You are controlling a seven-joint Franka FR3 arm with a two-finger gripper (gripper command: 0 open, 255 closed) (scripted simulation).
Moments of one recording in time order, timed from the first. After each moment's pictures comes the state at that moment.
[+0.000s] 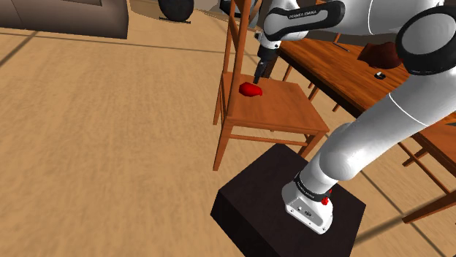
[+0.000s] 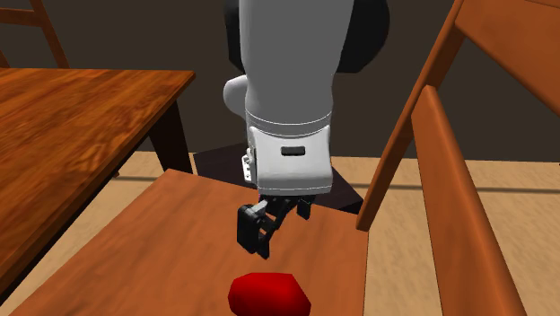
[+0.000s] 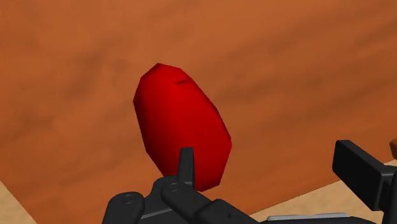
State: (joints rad) arm 0.07 -0.20 -0.34 -2.20 -0.09 2.01 -0.67
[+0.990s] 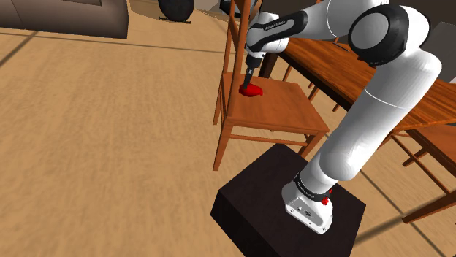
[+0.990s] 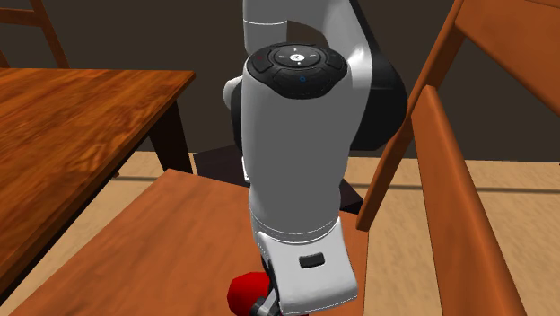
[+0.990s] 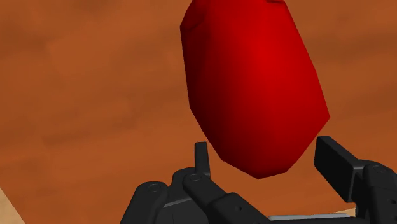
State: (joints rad) arm 0.07 0.06 -0.38 -2.10 0.04 2.19 -0.93
